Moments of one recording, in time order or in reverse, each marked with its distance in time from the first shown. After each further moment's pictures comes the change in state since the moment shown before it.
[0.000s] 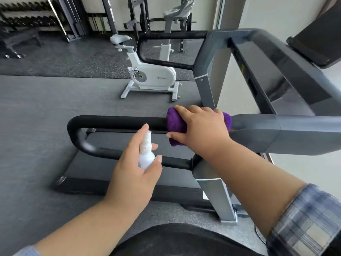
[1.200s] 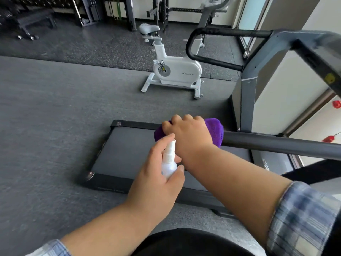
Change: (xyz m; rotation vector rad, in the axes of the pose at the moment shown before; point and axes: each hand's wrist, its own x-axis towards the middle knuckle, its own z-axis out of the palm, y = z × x) left_hand 0.077 -0.163 -0.199 -0.076 -0.105 -0.022; right_hand 0.138 -0.316 0.038 -0.202 -0.246 -0.246
